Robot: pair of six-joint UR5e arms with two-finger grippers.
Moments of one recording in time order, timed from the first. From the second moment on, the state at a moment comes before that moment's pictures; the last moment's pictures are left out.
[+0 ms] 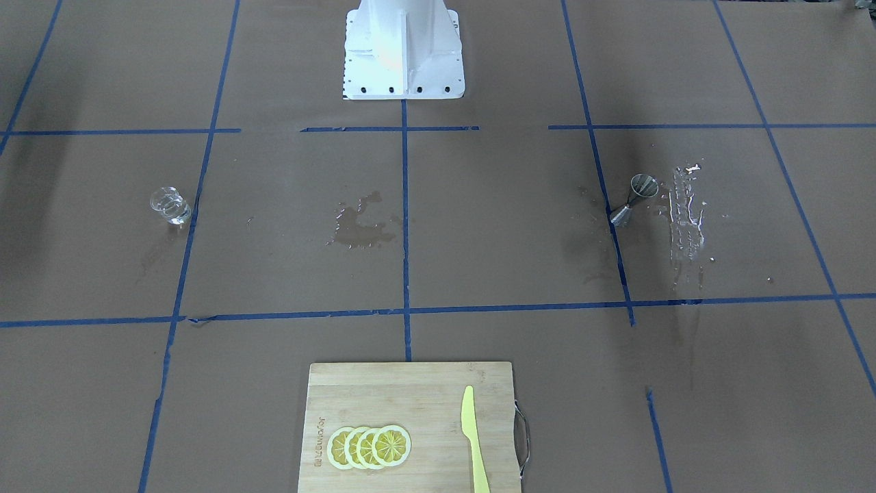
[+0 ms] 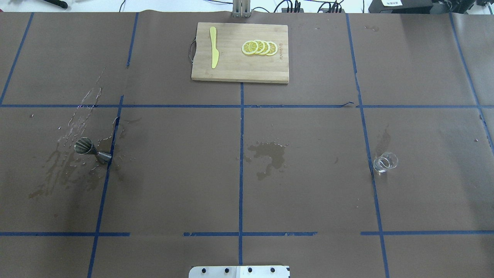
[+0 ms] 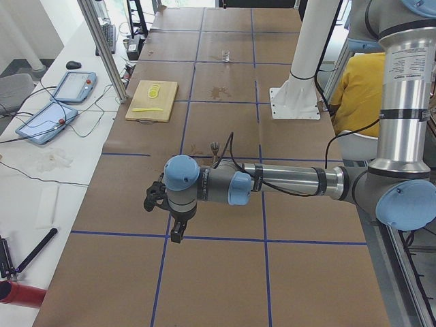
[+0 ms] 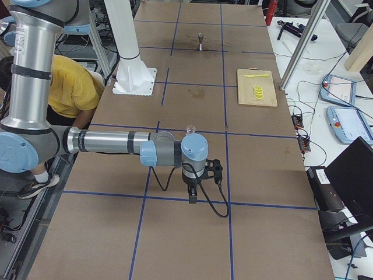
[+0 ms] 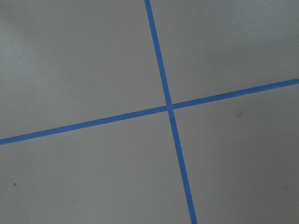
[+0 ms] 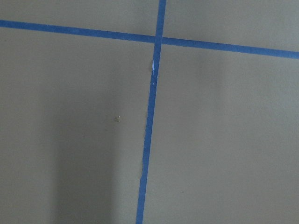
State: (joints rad) left arm -1.61 -1.54 -1.65 -1.64 -2.36 0.15; right arm 1.52 -1.77 1.76 -1.52 2.31 -0.03
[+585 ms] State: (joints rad) left arm -1.61 -1.55 -1.65 -1.69 -2.35 0.15; right arm 1.52 -1.77 1.76 -1.52 2.32 -0.03
